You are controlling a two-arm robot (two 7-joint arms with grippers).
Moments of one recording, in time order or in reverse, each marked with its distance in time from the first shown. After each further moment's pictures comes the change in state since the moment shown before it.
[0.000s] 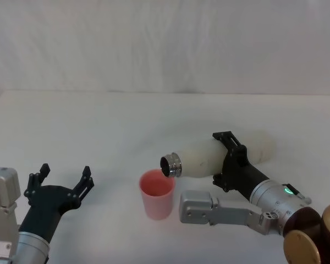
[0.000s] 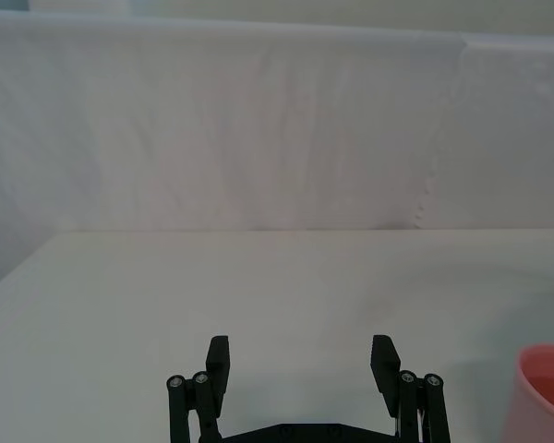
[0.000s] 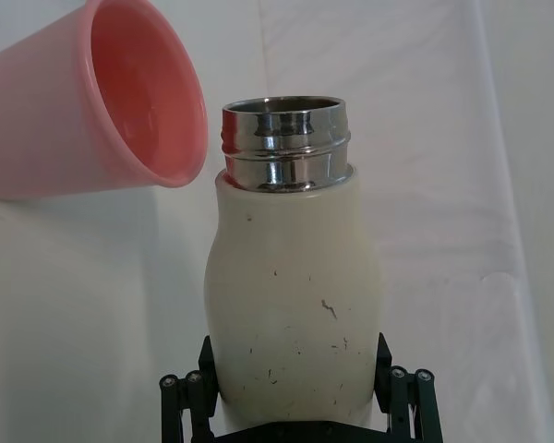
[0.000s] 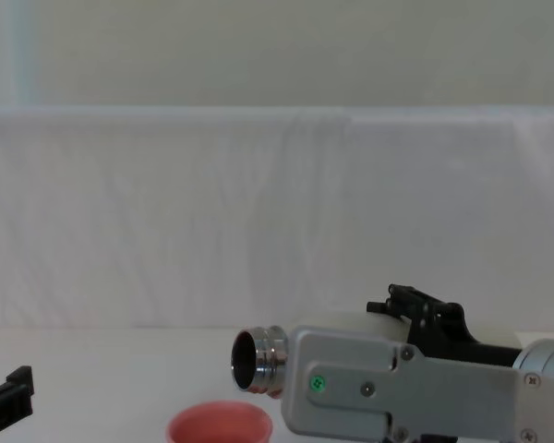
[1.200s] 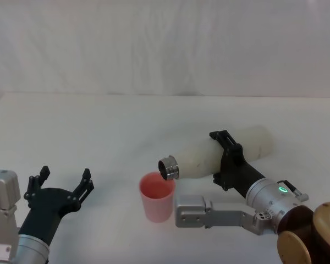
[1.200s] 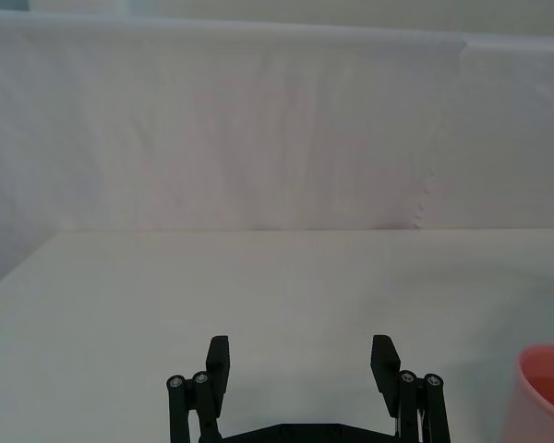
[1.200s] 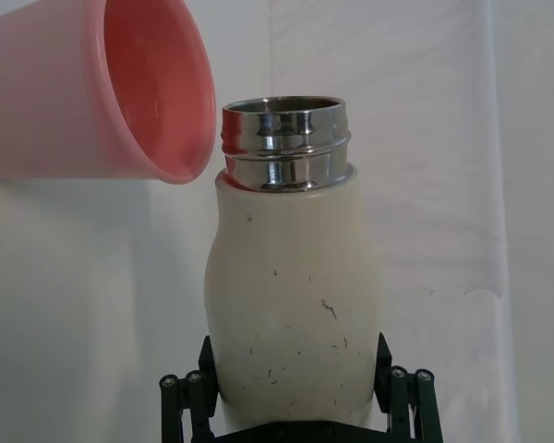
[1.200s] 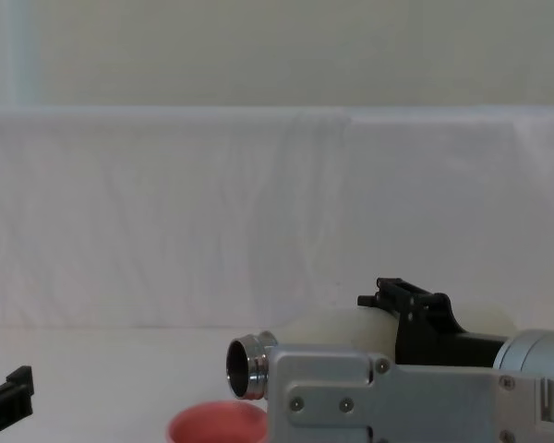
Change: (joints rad) left arm 0.000 0.000 0.000 0.000 0.000 0.000 0.000; right arm 0.036 0.001 -0.037 0.013 -0.087 0.023 0.015
